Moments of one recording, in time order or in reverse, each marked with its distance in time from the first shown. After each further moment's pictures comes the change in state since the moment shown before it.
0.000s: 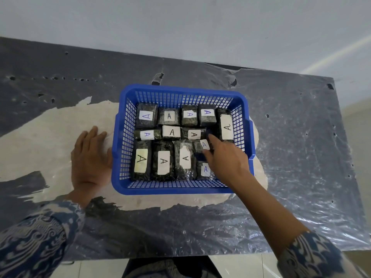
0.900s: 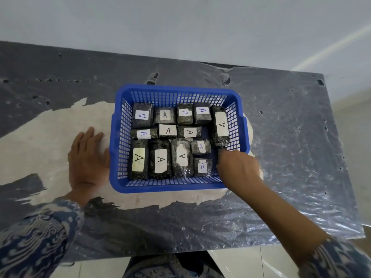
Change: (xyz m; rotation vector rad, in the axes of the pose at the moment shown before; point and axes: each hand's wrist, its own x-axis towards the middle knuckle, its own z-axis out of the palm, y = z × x) left_hand -0.002 0.008 -0.011 -0.022 -0.029 0.013; right_hand -0.033 0.011 -0.024 -0.360 -0.227 0.087
